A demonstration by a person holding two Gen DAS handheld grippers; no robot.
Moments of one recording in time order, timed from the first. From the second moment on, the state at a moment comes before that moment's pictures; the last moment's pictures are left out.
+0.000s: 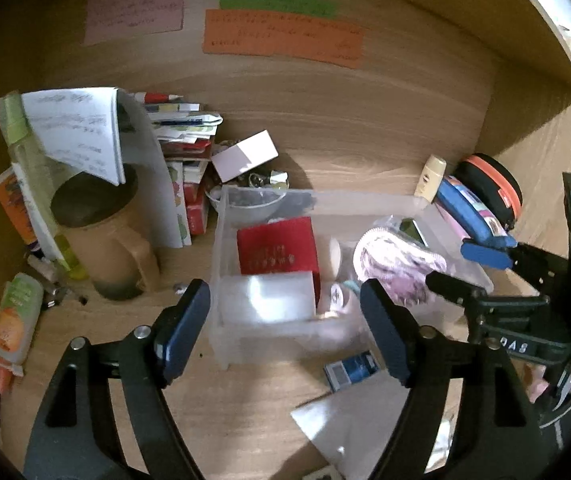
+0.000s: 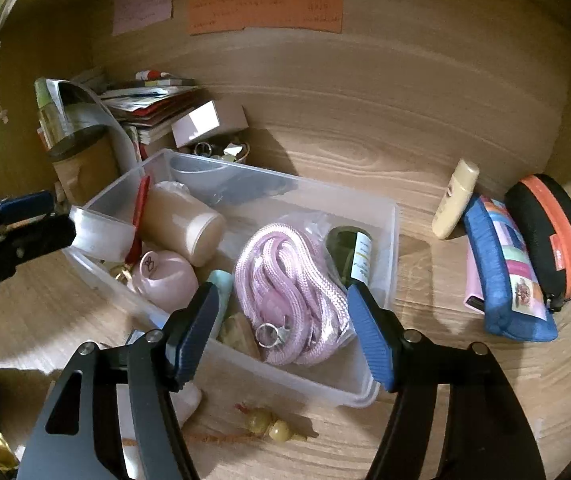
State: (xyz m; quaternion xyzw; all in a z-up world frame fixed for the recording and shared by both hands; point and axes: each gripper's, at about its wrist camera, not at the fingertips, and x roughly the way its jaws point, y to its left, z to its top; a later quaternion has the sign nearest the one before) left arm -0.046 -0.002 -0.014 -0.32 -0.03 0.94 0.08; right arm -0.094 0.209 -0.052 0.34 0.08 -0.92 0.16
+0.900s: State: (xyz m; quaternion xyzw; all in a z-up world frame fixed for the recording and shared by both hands) left arm 0.005 0.030 -0.066 -0.41 0.01 0.90 0.12; right arm -0.060 0.257 -0.065 0.36 0.06 -0.92 0.13
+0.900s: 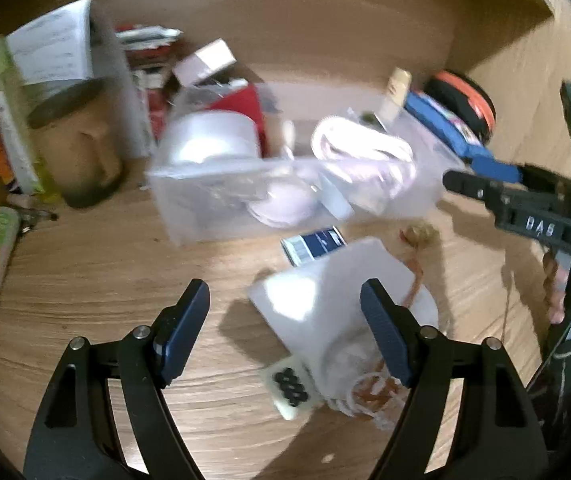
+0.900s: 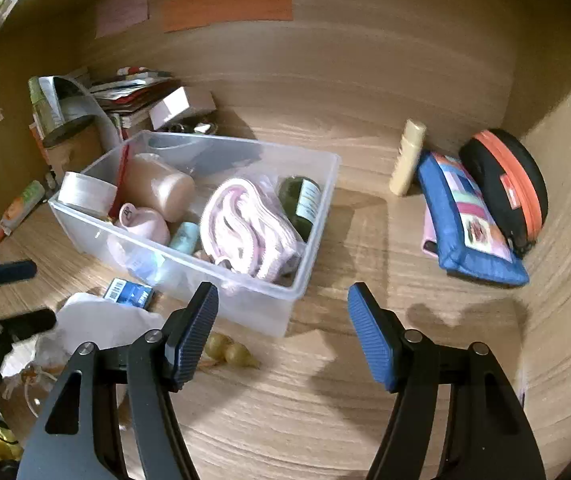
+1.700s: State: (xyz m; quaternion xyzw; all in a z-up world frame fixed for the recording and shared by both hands) left arm -0.010 0.052 -0.095 -0.48 0.00 0.87 0.16; right arm -0.064 0.230 -0.109 0.43 0.08 -0.88 0.17
